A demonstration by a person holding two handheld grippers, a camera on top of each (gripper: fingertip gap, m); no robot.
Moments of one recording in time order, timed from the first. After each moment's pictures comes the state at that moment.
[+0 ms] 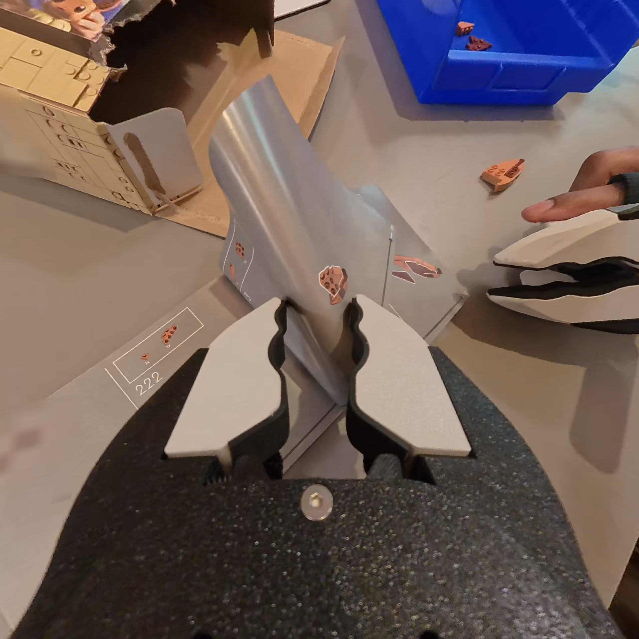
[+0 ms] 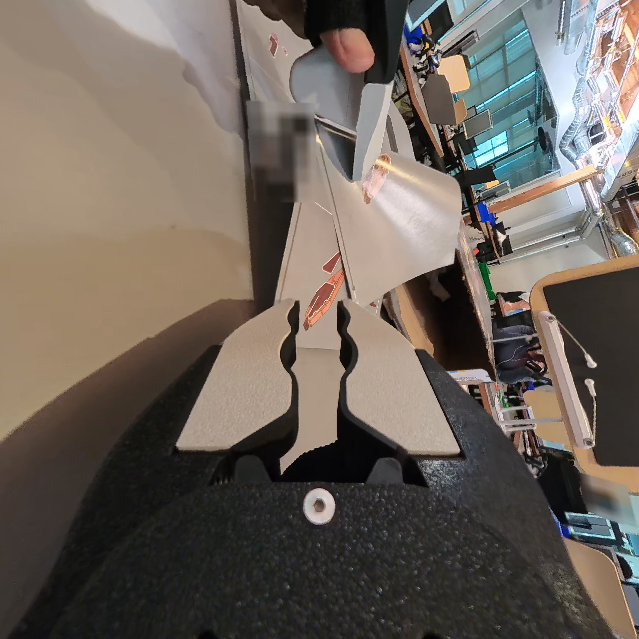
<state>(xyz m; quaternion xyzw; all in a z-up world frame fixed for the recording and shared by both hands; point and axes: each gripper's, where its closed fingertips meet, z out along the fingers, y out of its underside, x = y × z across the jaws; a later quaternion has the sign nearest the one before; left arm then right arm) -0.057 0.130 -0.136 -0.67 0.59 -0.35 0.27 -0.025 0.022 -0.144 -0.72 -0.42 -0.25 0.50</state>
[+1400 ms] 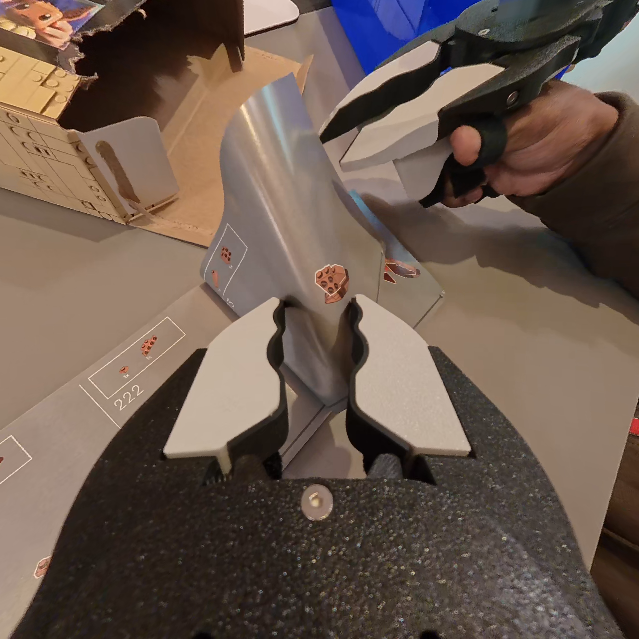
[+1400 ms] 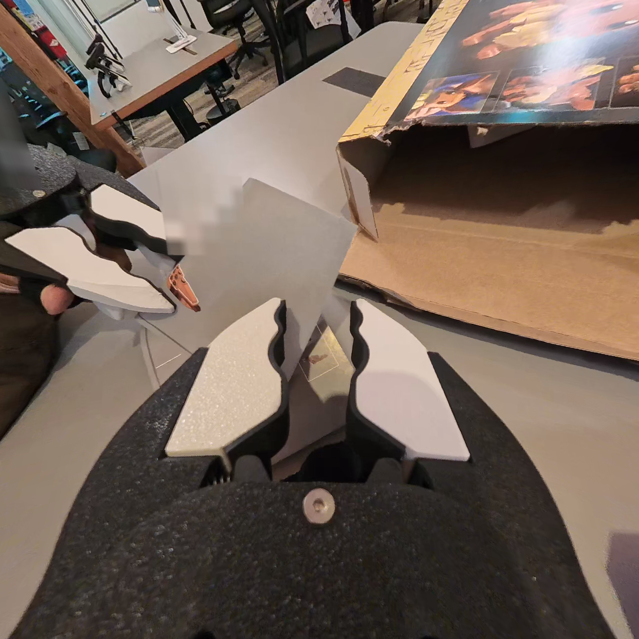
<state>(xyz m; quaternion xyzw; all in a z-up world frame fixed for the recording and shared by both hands) -0.057 0.121 -0.131 -0.65 0.60 -0.39 0.25 0.042 0.122 -0.124 -0.84 -0.05 0.20 0.50</state>
